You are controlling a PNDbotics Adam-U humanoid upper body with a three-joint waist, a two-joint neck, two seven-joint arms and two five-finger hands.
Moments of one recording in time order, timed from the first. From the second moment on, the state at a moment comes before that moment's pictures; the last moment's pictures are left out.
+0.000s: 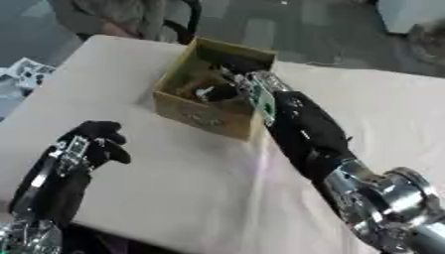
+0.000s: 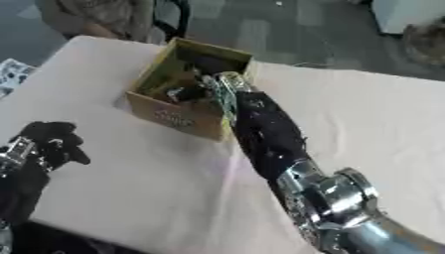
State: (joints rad) left arm -0.25 0.15 -0.25 -1.86 0.19 0.13 -0.14; right arm -1.18 -0.10 -0.09 -0.58 1.28 -0.08 0.17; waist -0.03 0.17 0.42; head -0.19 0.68
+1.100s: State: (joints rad) left arm -0.22 0.17 -0.20 -1.84 0.17 0.11 -0.09; right arm -0.94 -0.34 0.02 -1.28 -0.08 -0.19 0.22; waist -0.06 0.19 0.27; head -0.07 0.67
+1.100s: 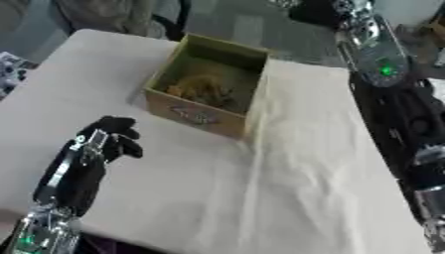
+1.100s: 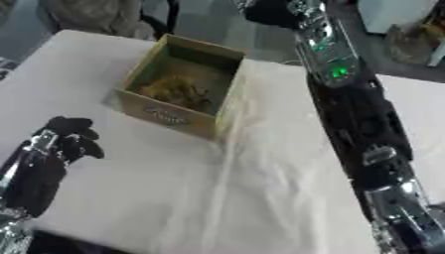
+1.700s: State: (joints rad) left arm -0.21 0.18 -0.19 -1.84 0.17 0.09 -0.06; right arm -0.72 -0.37 -0.03 -1.59 -0.31 -0.10 0.12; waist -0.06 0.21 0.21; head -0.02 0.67
